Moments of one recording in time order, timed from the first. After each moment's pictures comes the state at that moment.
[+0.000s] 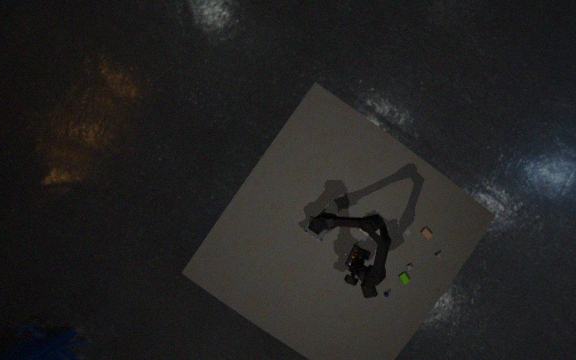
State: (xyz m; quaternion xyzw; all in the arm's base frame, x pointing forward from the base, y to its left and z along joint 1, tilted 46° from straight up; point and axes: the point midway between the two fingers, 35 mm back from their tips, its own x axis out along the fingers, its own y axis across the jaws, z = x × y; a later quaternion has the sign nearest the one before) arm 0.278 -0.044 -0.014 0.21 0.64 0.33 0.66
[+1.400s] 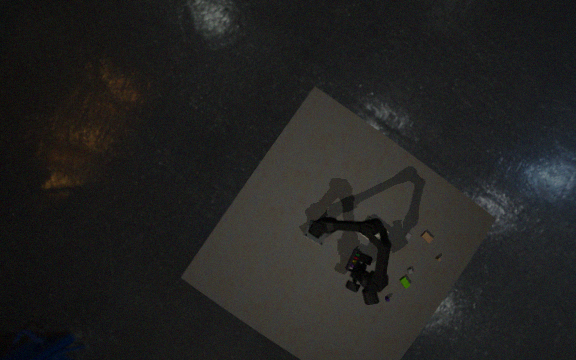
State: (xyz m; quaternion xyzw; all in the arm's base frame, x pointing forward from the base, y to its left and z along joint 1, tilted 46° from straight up) arm 0.280 -0.059 0.000 0.21 0.64 0.33 0.66
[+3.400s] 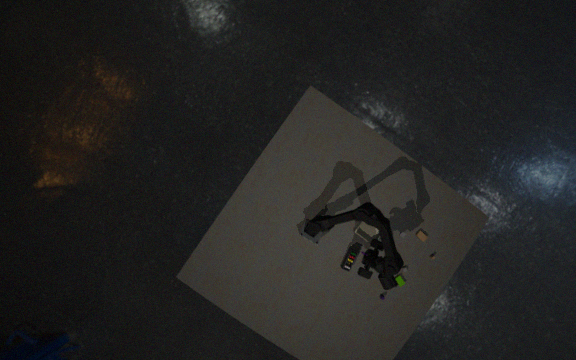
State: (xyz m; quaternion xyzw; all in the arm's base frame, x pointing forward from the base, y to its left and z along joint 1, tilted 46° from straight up) arm 0.298 -0.017 0.098 0.20 0.65 0.32 0.66
